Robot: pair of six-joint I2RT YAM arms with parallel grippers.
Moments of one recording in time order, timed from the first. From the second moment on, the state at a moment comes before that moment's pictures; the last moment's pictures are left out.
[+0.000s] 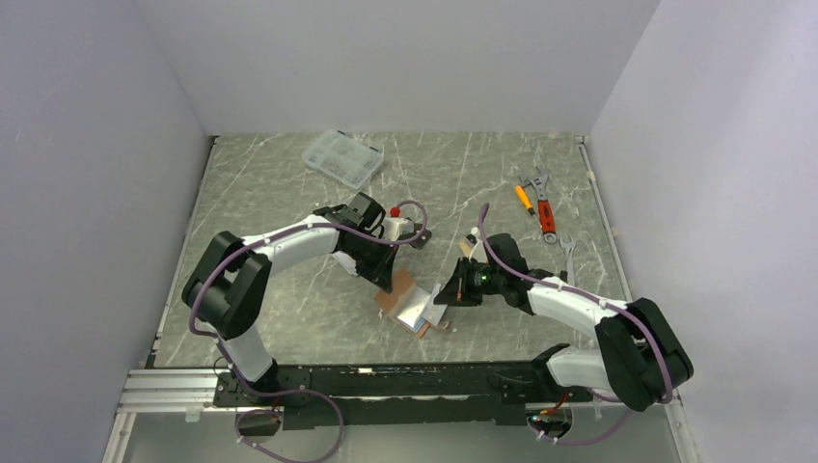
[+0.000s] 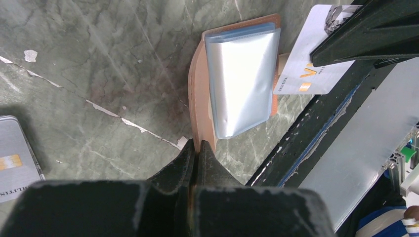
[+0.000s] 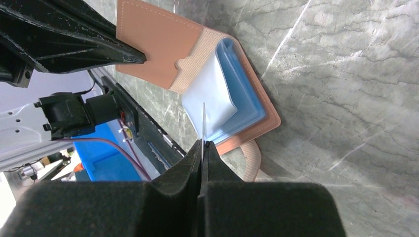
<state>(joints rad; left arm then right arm) -0.62 1.71 1.10 -0.58 0.56 -0.04 0.49 1.24 0.44 0.00 -0.58 0.77</state>
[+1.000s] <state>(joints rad) -0.68 1.68 1.10 -0.58 0.48 -0.02 0.49 1.31 0.40 0.15 -0.61 0.83</state>
